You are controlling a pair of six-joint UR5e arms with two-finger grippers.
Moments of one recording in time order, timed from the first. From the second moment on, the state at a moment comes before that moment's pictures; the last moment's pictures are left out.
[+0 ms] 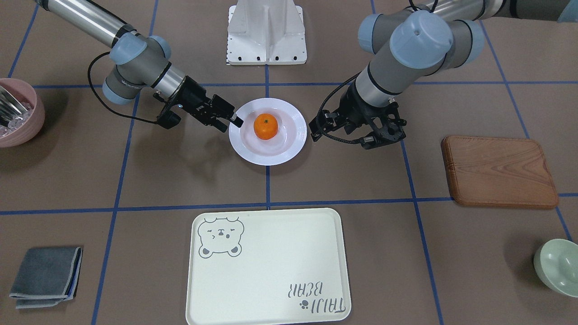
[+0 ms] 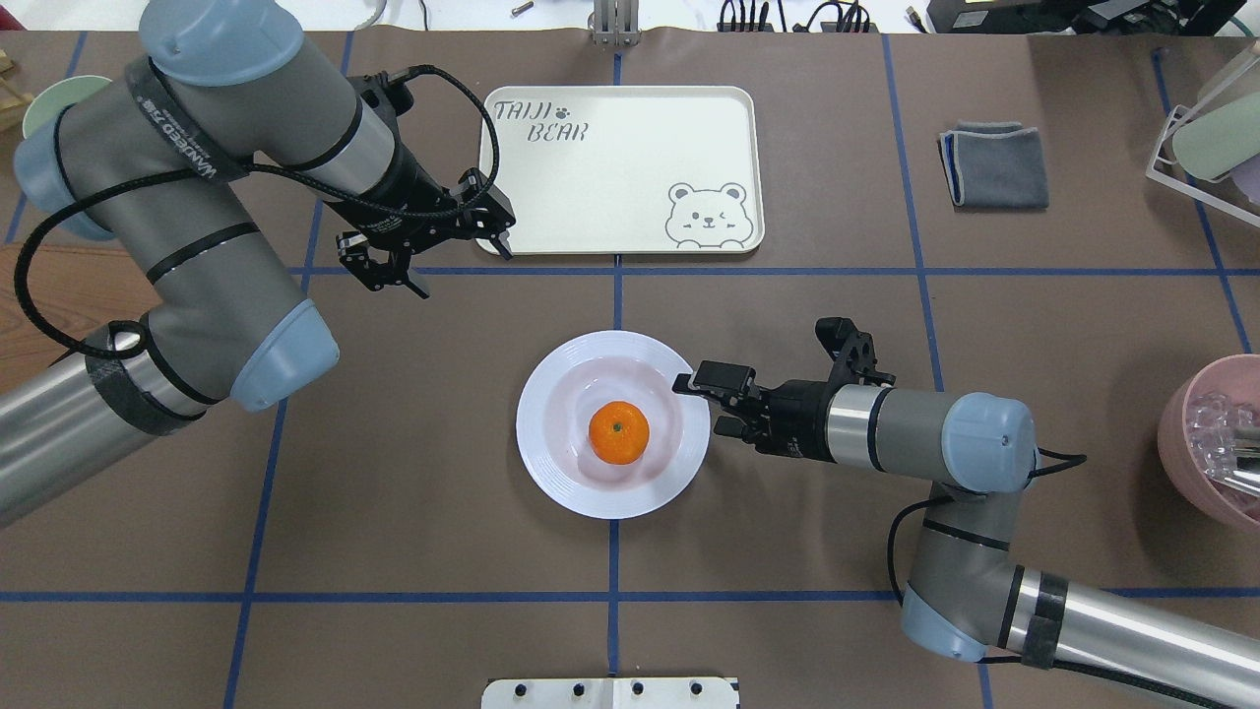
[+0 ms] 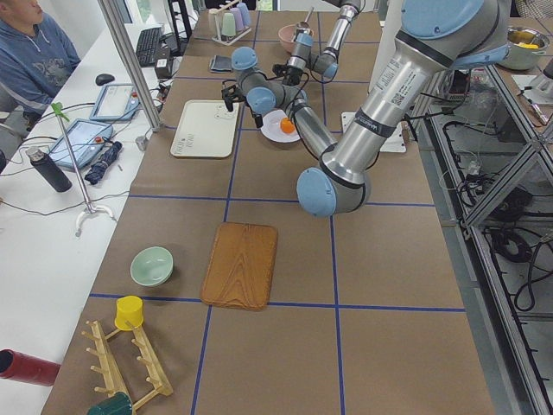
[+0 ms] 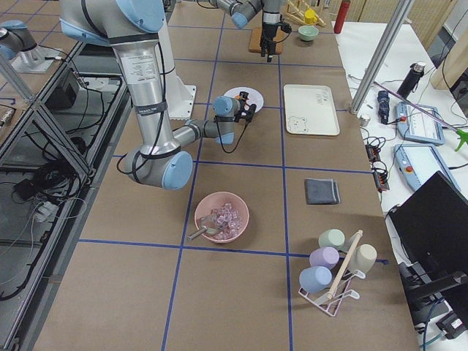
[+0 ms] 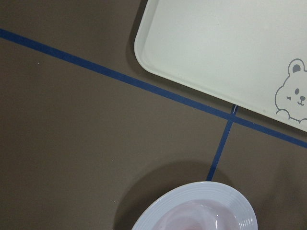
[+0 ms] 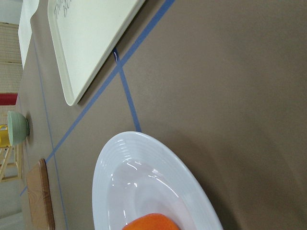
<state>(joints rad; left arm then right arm) -0.80 -2.20 -1.71 -1.73 -2.28 -1.45 0.40 -1.25 1.50 -0.21 1.65 1.92</state>
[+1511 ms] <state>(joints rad) -0.81 -2.20 -1.74 -1.72 -2.28 -1.45 0.33 -1.24 1.47 -0.18 1.60 1.94</state>
